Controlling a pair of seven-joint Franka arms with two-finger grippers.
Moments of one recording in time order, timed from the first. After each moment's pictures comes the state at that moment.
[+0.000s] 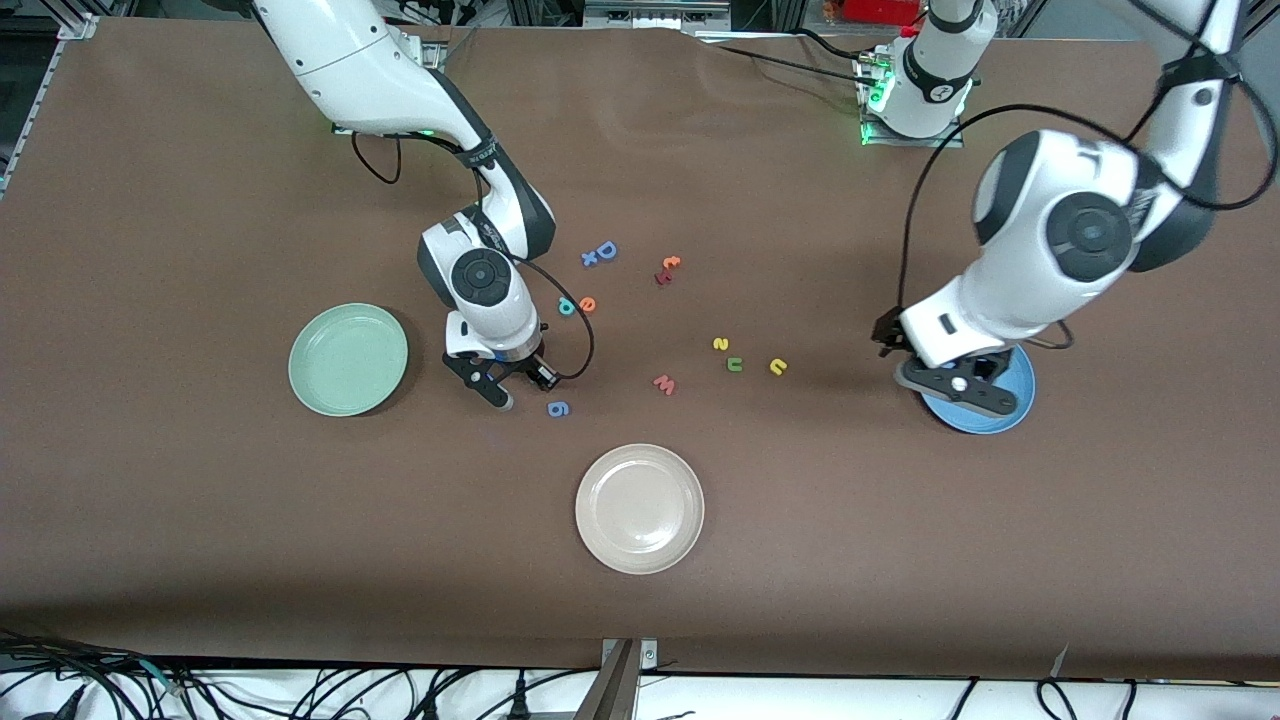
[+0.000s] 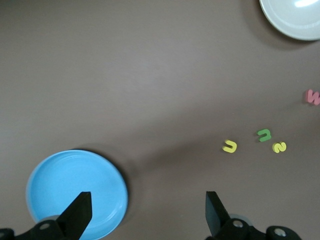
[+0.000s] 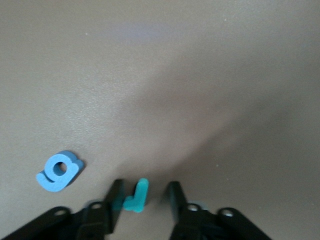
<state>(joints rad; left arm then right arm) -0.14 0.29 -0.14 -1.78 0.04 2.02 0.06 0.53 0.67 0.02 -1.80 -0.08 2.53 1.30</state>
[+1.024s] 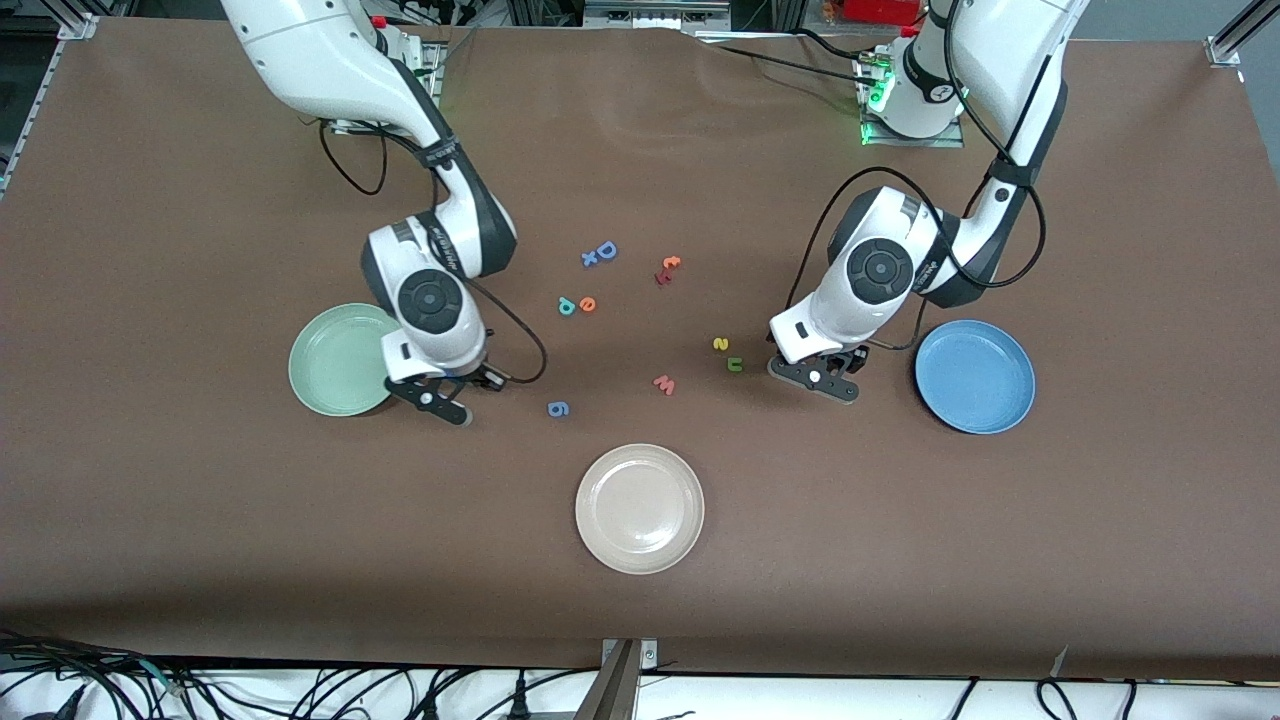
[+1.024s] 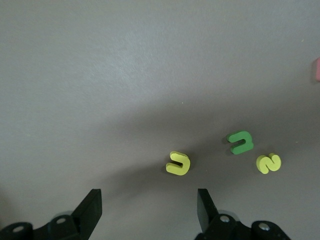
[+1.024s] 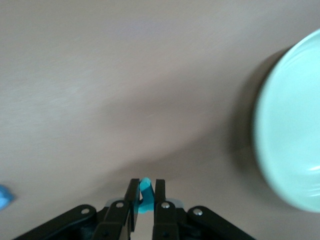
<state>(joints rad) -0.30 0.46 -0.14 -1.98 0.04 2.39 -0.10 0.52 0.58 -0.12 -1.76 -0.09 2.21 0.86</state>
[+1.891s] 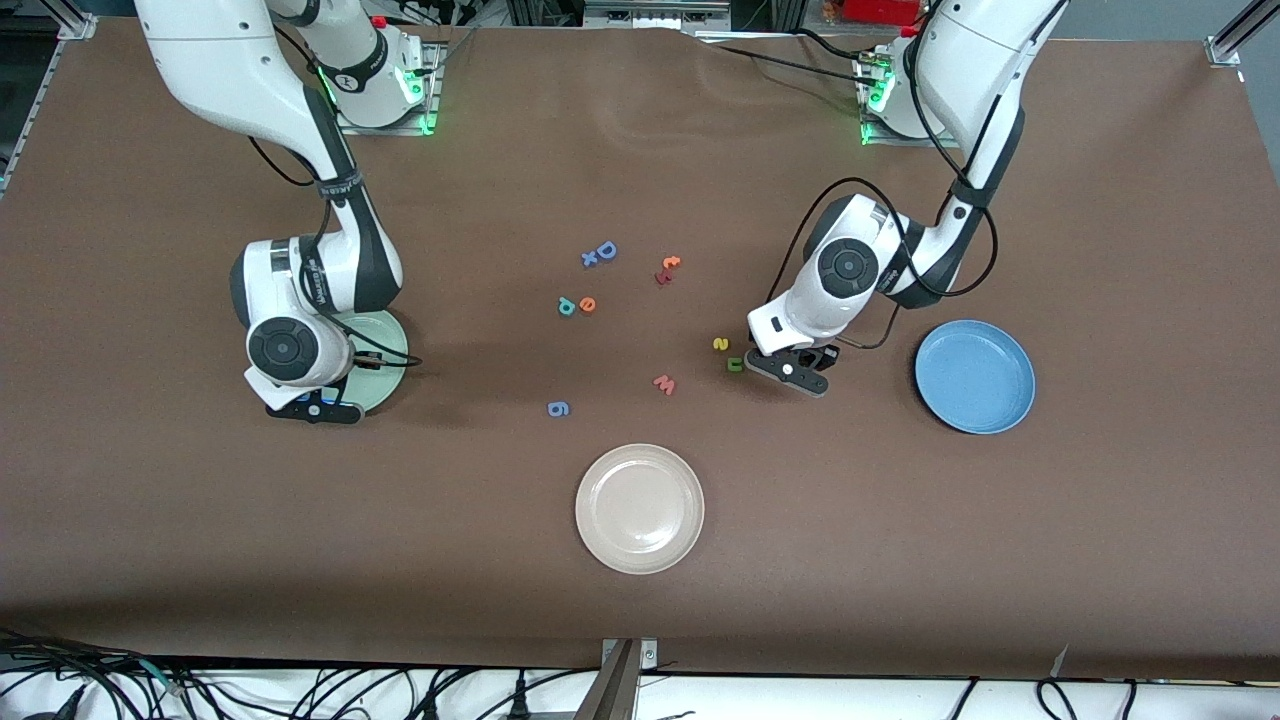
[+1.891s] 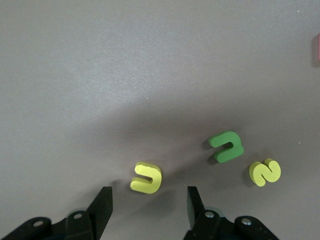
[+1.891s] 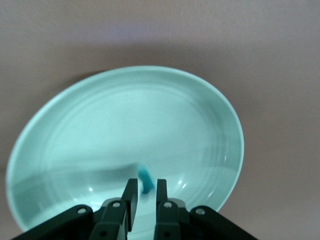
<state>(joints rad) -0.35 0.54 -0.14 -2.02 0.04 2.54 -0.10 0.44 0.58 -0.30 -1.85 -0.09 2.09 0.29</state>
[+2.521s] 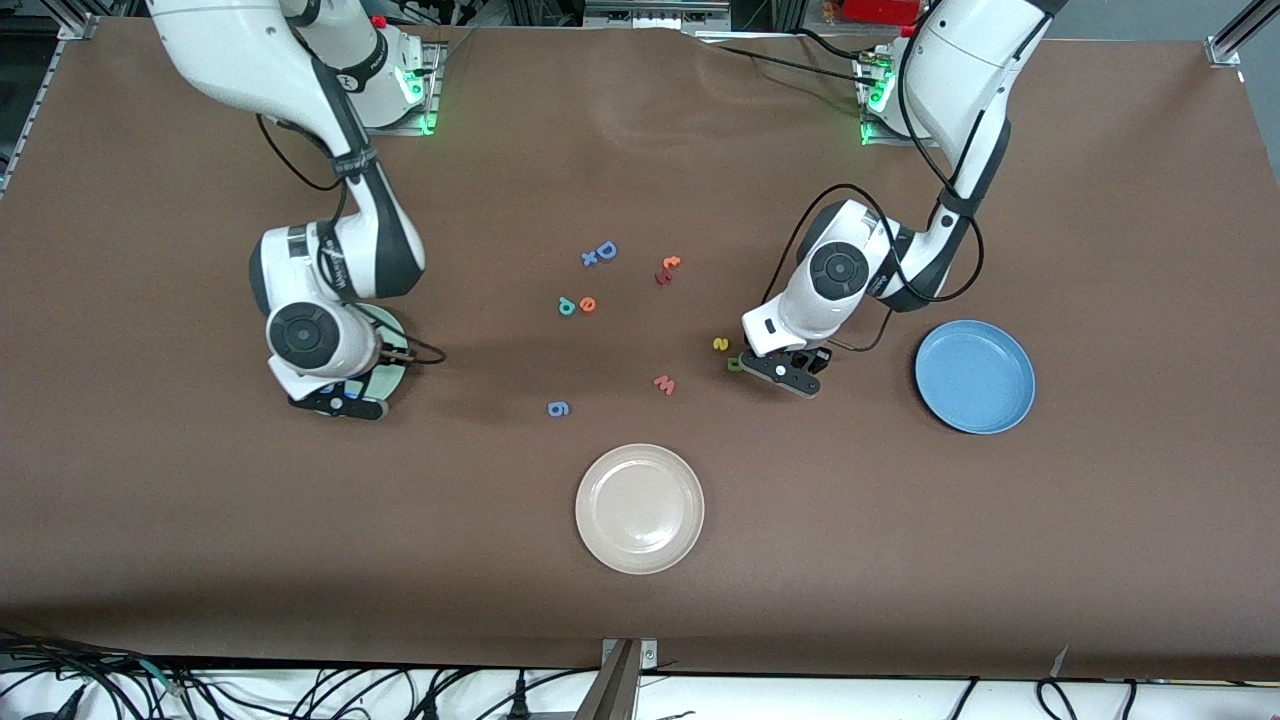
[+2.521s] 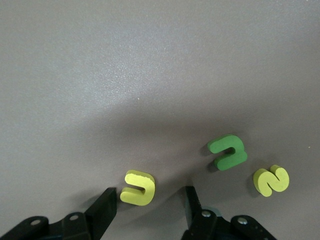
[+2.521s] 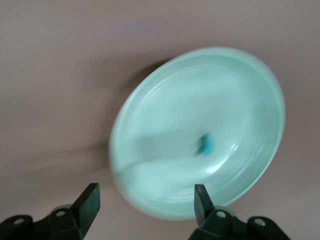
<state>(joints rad) -0.37 0.57 -0.12 -2.02 0.04 2.58 -0.10 0.46 0.49 -0.18 -1.83 -0.03 2.01 0.54</state>
